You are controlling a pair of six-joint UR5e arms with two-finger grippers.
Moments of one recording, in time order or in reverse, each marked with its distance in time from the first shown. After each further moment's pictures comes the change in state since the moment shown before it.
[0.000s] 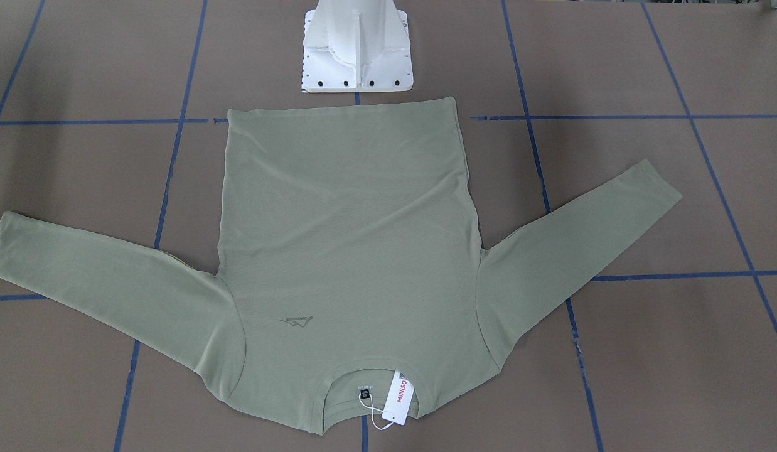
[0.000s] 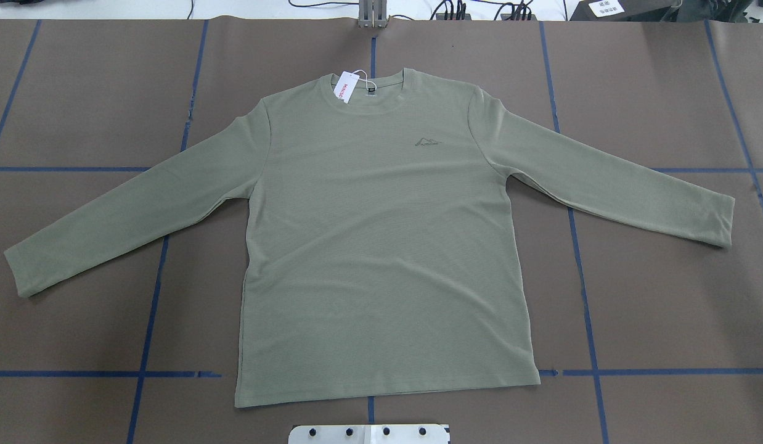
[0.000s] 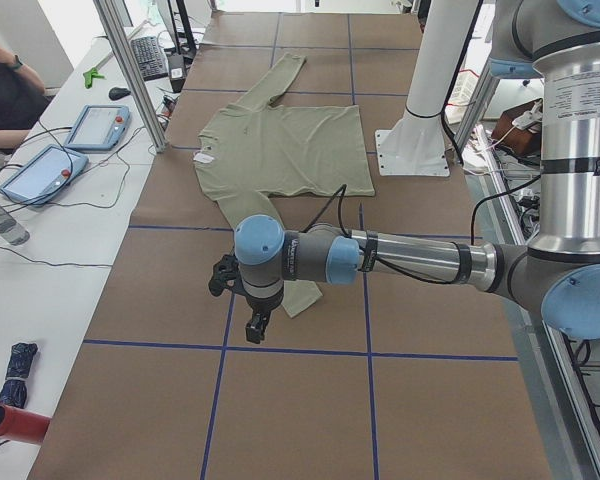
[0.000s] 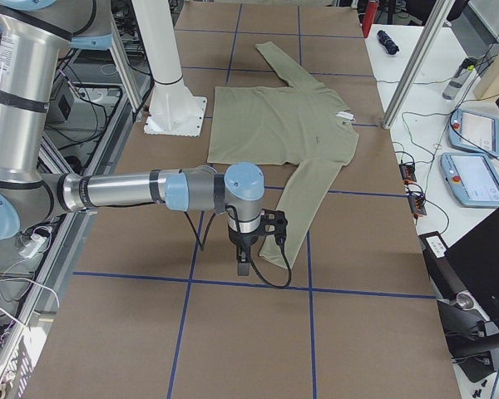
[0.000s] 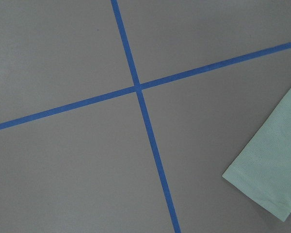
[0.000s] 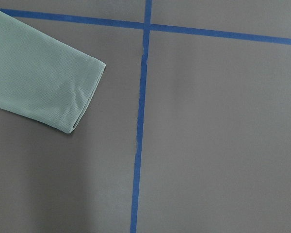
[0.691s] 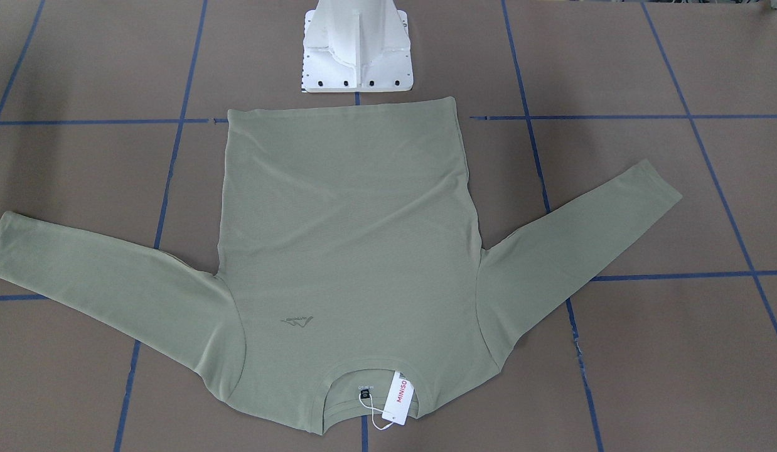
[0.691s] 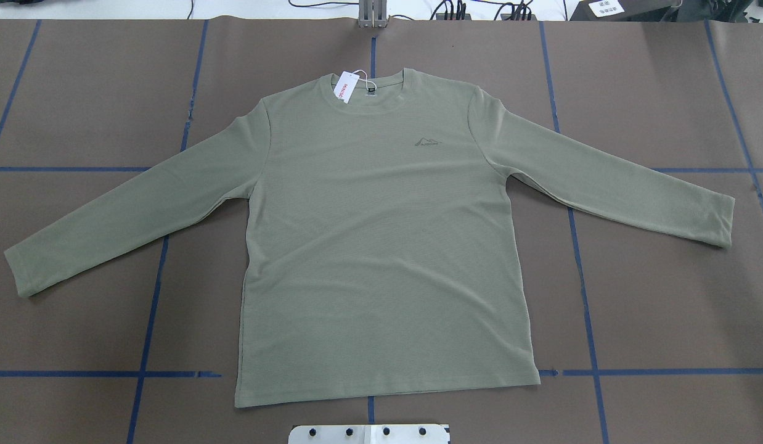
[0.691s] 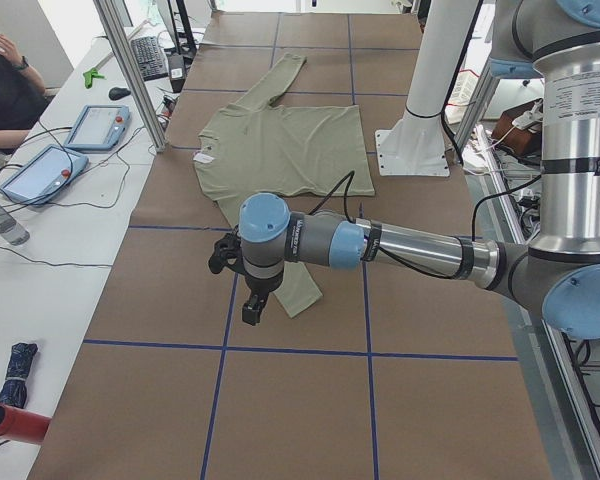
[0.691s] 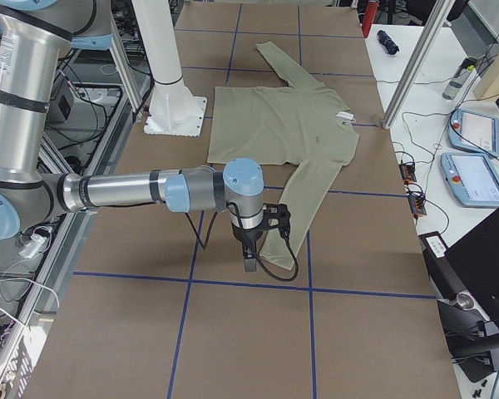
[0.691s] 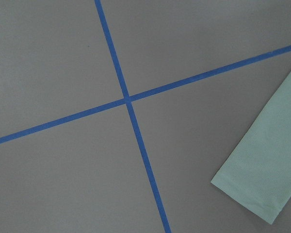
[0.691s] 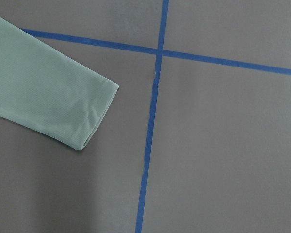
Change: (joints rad) left arm 0.000 0.001 -0.086 -0.033 -0.008 0.001; right arm -0.007 0.008 -0.002 0.124 0.011 0.009
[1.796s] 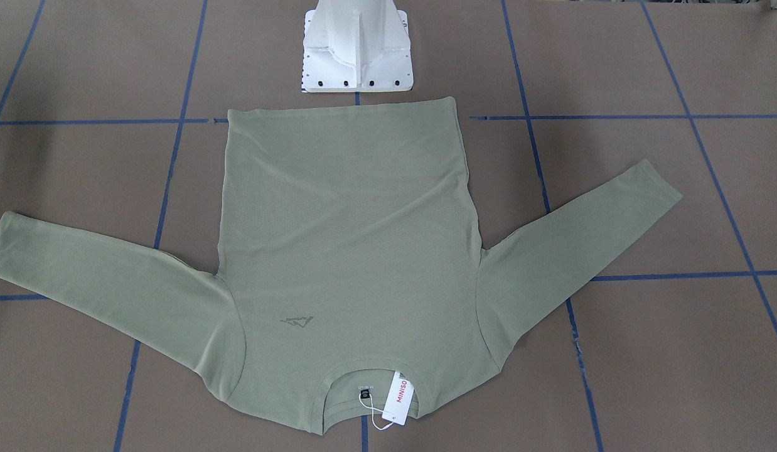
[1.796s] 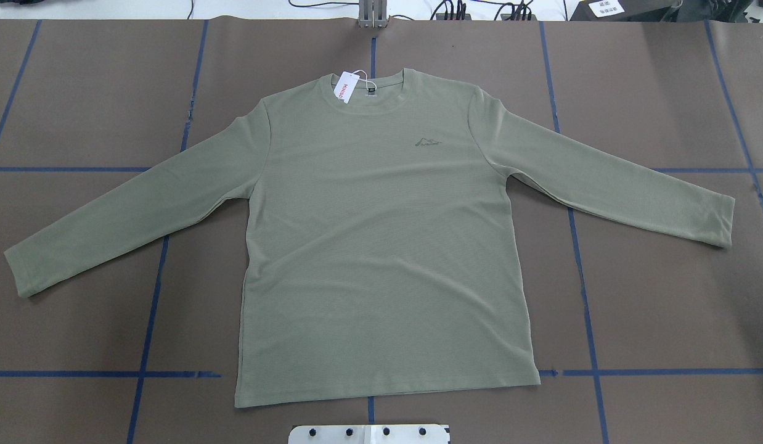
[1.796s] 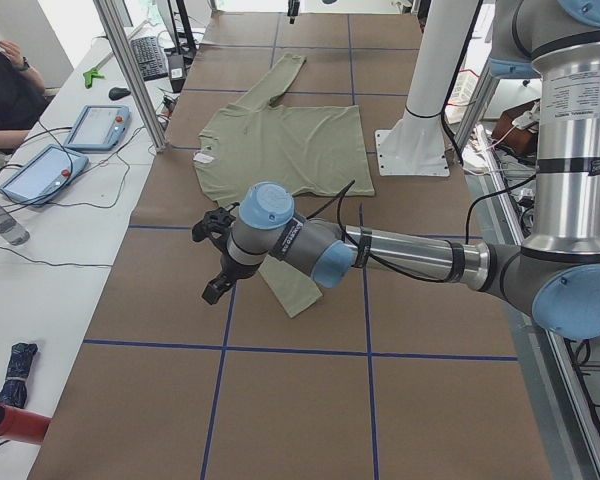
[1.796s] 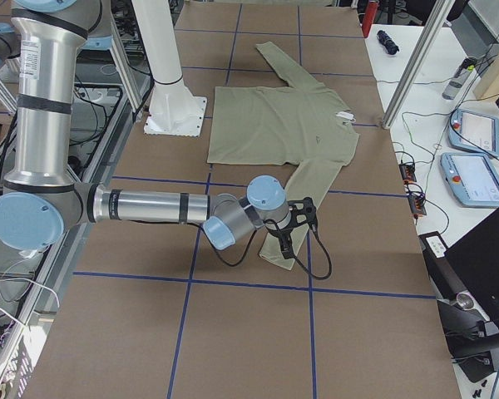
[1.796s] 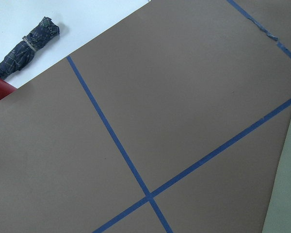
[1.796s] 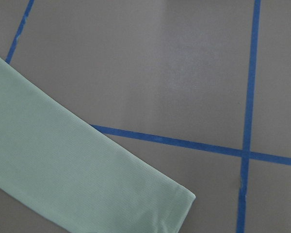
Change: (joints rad) left arm -0.005 -0.028 0.093 -0.409 0.053 -0.006; right arm -0.190 0.132 -0.388 0.787 0.063 0.512
